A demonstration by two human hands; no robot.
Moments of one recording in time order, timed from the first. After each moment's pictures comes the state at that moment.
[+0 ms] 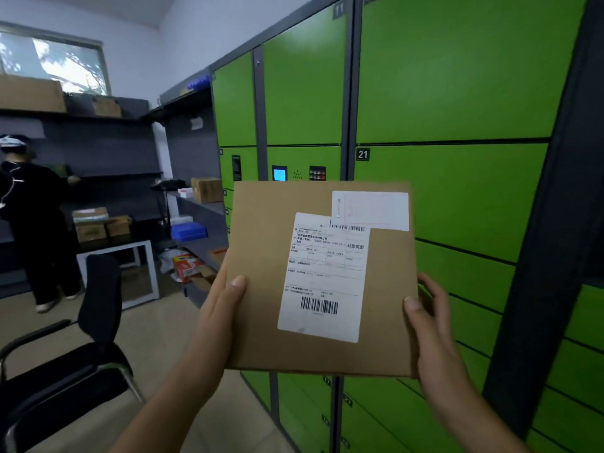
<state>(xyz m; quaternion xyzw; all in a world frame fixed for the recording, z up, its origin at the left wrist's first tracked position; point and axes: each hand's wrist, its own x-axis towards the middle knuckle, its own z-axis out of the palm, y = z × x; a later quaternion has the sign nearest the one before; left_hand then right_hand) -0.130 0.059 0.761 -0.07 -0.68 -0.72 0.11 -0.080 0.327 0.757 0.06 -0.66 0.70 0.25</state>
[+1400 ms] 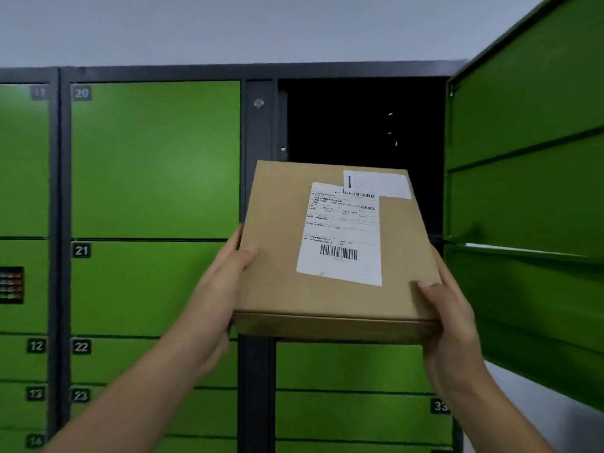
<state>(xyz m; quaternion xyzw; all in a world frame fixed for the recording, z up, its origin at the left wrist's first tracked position) -0.091 0.382 0.946 -0.40 -0.52 -0.75 -0.12 0.123 0.547 0.893 -0.01 -0.58 0.52 0.62</state>
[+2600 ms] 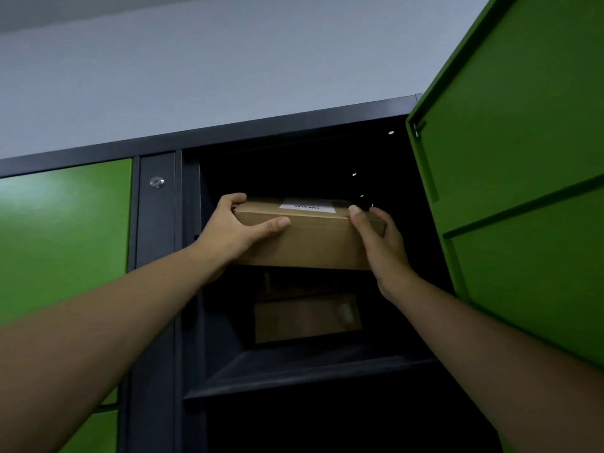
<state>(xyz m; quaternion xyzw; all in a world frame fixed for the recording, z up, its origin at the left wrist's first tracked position) -0.174 0.640 1.174 -0.54 -0.59 -0.58 0.18 -0.012 0.831 1.118 -0.02 -0.57 0.45 0.69</state>
